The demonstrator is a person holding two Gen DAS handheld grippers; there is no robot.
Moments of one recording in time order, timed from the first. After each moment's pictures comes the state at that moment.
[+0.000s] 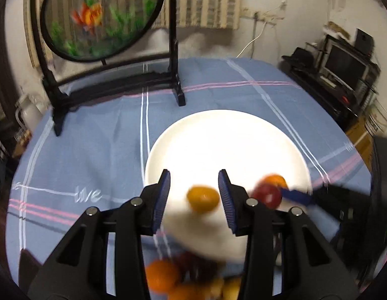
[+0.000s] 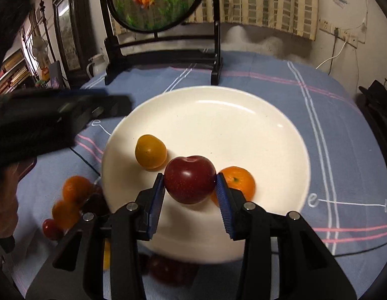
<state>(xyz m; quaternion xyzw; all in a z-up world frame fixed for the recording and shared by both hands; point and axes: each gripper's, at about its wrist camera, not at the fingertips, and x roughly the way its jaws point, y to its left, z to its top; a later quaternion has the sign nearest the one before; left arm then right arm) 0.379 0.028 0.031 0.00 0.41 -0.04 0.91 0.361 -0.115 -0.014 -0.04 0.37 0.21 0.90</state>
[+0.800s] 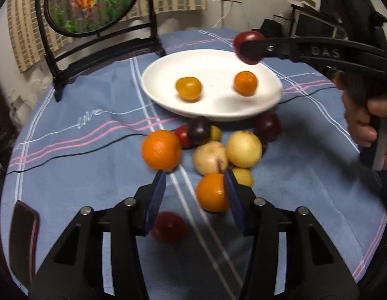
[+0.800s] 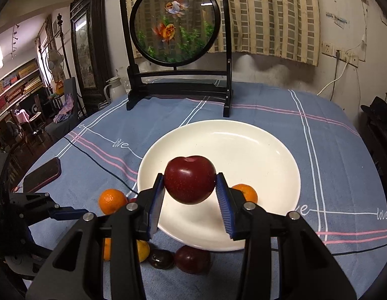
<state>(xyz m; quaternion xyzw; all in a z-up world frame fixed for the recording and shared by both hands) 0.225 0.047 -0.026 0.06 0.41 -0.12 0.90 0.315 -0.122 0.028 -0.03 0.30 0.24 0.93</state>
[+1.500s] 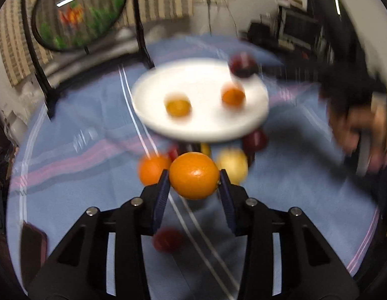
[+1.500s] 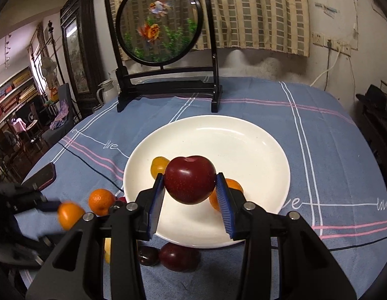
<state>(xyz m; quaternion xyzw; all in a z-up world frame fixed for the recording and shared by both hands) 0.236 0.043 0.009 0.07 0.39 -0.14 0.91 0.324 -0.142 0.021 0.00 0.31 0.22 0.93</state>
